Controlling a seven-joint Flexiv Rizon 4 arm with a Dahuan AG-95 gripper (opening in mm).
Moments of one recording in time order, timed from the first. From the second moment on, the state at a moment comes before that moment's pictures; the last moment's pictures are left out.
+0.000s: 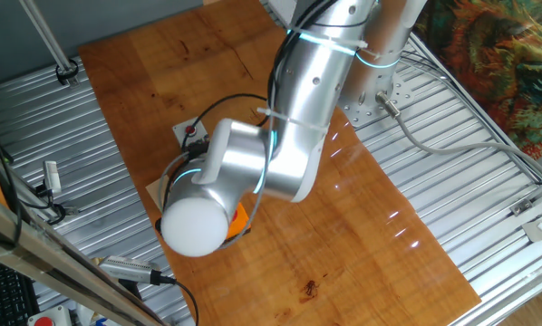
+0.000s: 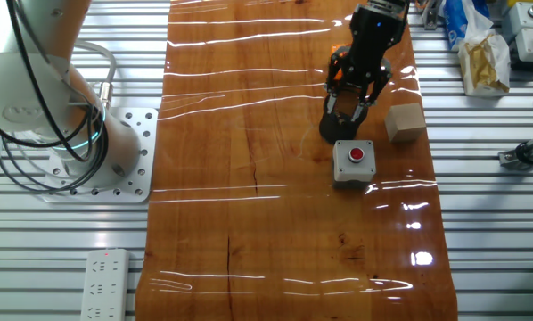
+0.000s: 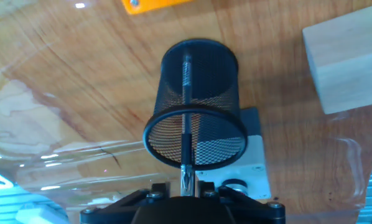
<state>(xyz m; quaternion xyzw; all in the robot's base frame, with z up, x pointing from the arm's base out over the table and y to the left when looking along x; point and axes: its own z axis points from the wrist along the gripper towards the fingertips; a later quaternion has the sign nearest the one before) 0.502 0.042 0.138 0.55 -0.73 0.20 0.35</state>
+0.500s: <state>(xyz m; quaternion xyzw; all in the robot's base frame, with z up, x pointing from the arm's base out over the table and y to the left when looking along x) 0.497 0.048 0.158 0.52 -0.77 0.19 0.32</state>
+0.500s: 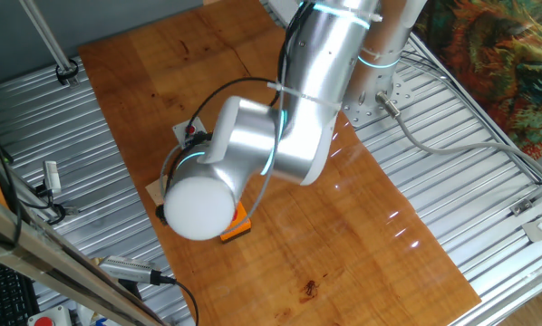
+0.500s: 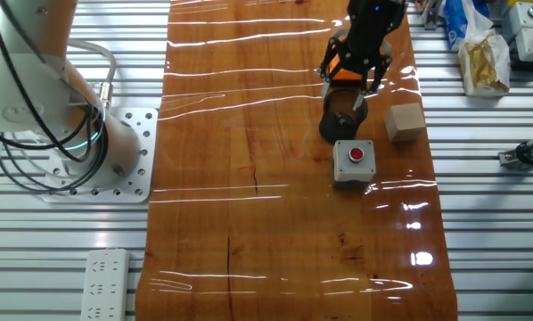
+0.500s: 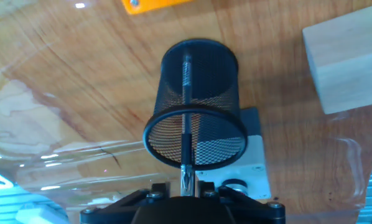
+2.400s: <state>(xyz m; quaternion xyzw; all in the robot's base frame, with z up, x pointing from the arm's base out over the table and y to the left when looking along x) 0.497 -0.008 0.227 0.05 -1.00 -0.01 0.05</state>
